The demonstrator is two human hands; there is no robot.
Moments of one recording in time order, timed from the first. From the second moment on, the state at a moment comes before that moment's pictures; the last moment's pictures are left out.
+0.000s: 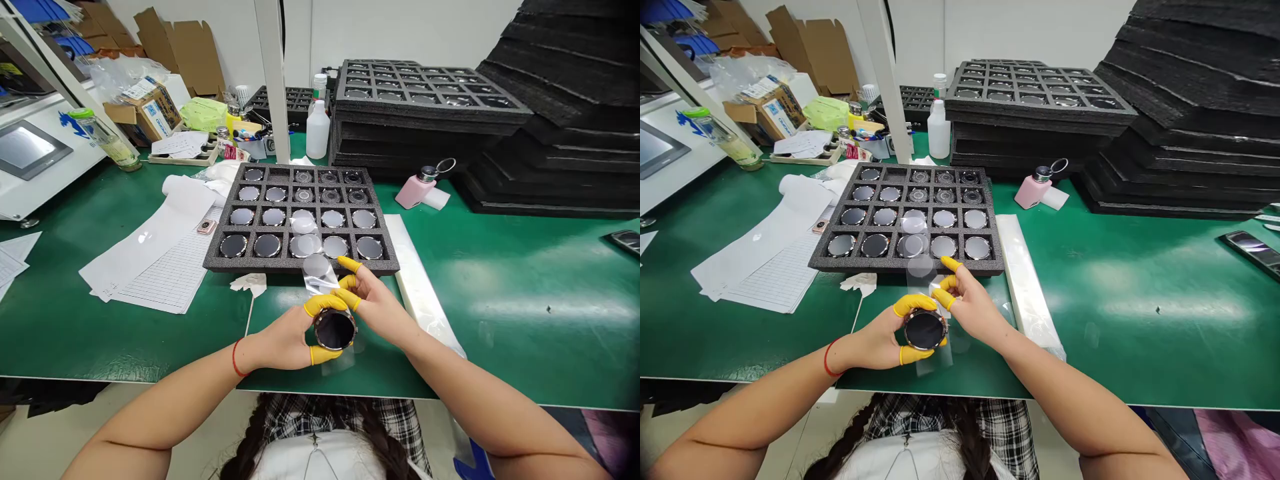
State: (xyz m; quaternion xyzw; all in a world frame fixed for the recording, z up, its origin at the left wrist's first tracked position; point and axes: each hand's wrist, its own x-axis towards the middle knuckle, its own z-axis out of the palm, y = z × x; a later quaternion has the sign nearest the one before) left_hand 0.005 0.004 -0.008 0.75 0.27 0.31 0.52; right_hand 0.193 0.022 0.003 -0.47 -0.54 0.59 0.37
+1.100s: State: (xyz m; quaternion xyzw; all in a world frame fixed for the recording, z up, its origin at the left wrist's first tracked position) left_hand -0.004 0.026 0.004 0.45 0.37 0.41 0.70; right_hand 0.194 0.007 -0.002 -0.46 -0.76 0.24 0.39
